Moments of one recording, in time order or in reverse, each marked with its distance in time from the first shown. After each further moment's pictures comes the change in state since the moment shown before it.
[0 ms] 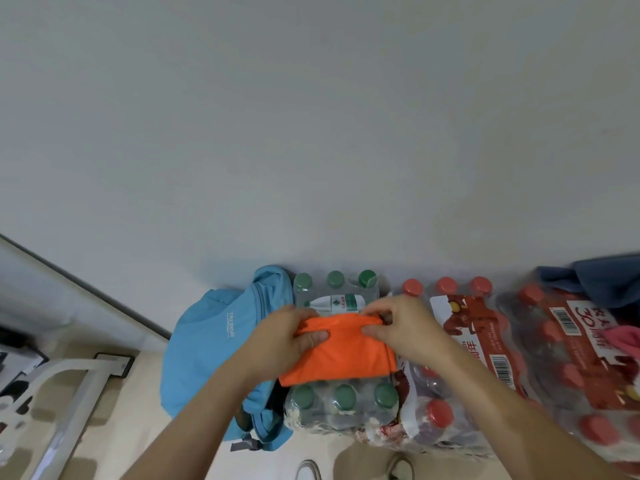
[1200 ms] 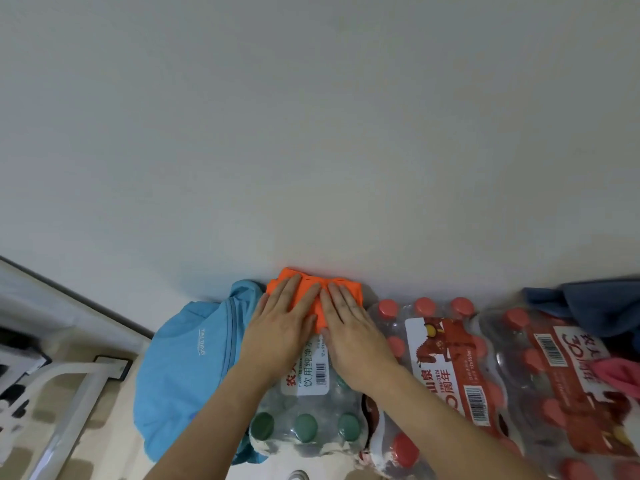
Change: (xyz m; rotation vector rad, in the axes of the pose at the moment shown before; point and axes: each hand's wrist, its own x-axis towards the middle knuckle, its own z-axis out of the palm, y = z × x) left_hand 0.064 0.010 0.044 0.464 0.314 -0.025; right_hand 0.042 0.036 0.038 -0.504 0.119 -0.258
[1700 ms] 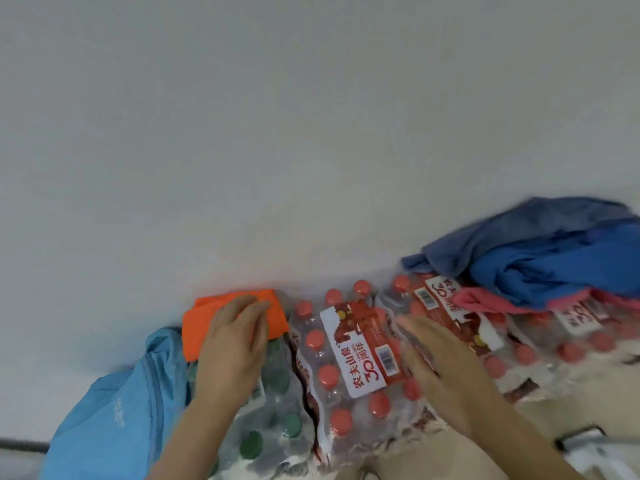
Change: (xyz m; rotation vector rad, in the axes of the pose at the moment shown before) left_hand -0.006 0.065 -0.050 -0.363 0.251 0.142; right_hand -0.190 0.044 -0.112 0.308 0.356 0.497
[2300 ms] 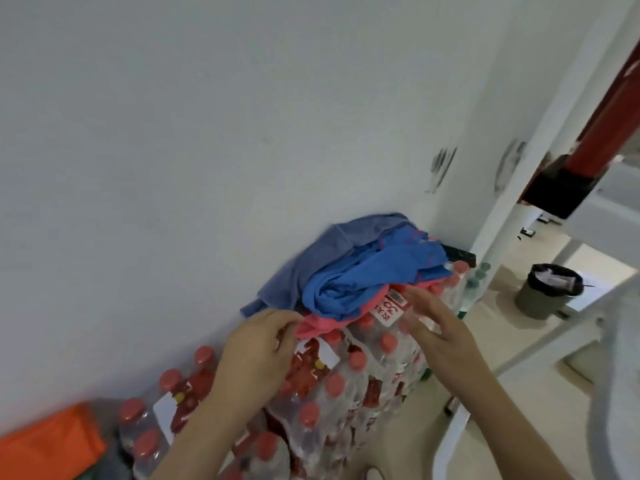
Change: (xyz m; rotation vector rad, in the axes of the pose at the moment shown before) left_hand 0.033 0.236 0.076 -0.321 -0.295 0.448; right_hand -0.077 0.113 -0.146 0.361 0.573 0.371
